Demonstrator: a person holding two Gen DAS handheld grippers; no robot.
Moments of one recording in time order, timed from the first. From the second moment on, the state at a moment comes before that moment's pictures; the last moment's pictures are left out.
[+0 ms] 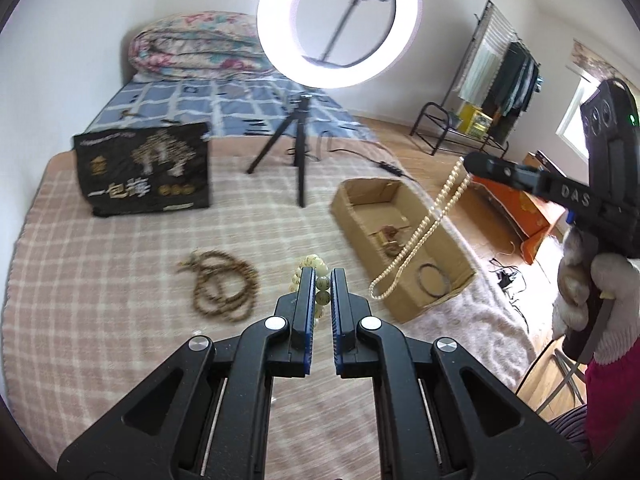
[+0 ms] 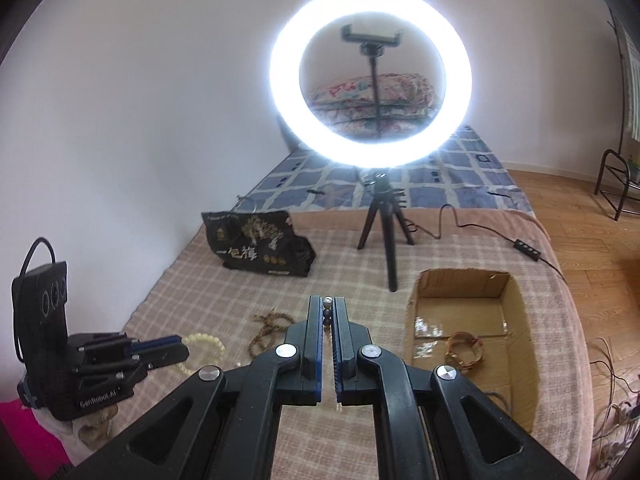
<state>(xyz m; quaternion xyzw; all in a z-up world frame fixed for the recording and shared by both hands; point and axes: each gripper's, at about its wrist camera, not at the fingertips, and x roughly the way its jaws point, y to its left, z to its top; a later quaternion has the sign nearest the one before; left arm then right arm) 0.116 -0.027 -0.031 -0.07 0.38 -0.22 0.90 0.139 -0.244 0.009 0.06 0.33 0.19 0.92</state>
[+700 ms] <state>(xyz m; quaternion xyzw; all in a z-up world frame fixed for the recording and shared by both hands) 0.169 -0.158 -0.060 -0.04 0.41 -0.28 0.87 0.203 -0.340 0.014 0.05 0.32 0.10 0.94</state>
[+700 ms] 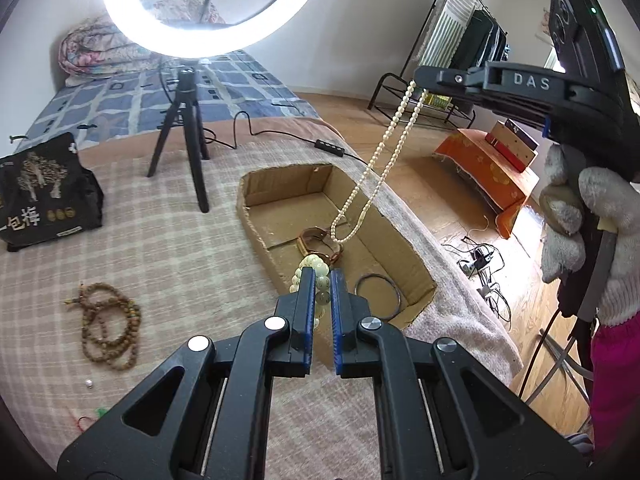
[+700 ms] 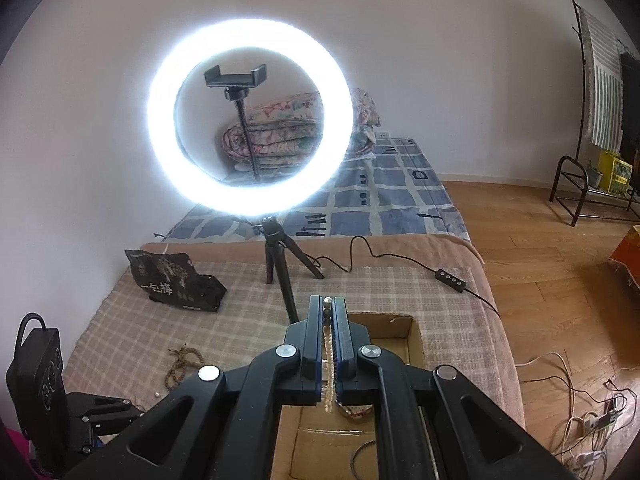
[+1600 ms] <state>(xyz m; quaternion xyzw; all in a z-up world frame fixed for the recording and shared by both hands) 0.191 -0.227 -0.128 -0.03 0.46 -0.31 0.83 0.253 -0.375 -0.087 0.04 0.40 0.07 0.91</state>
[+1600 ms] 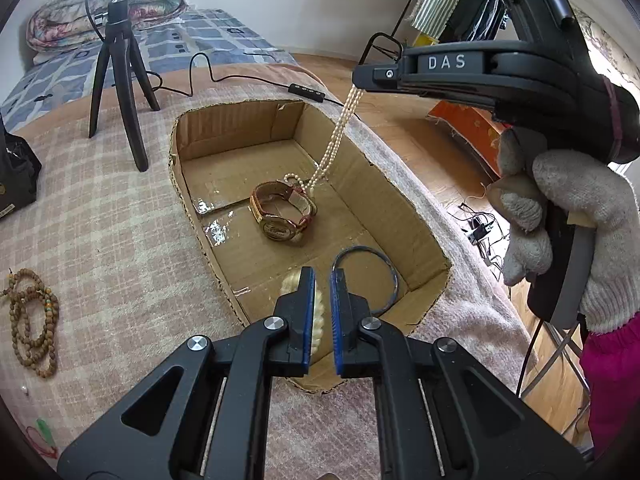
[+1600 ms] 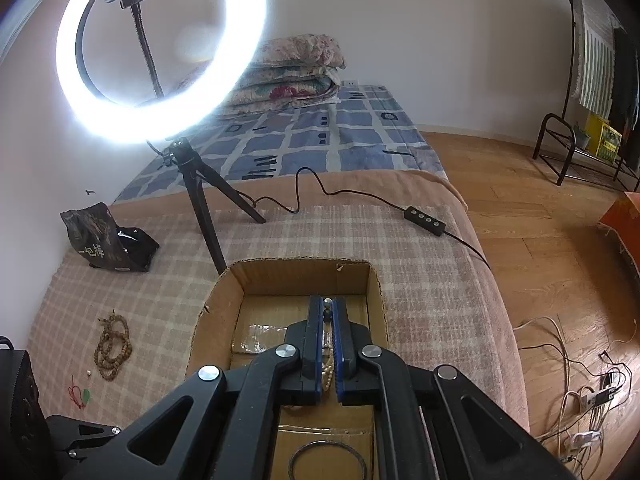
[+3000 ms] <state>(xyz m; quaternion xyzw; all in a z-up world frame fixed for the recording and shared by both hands) 0.134 -0.103 -0.095 0.00 0.44 -0.22 0.87 0.199 -0.311 -0.059 0.05 0.39 0.05 0.92</state>
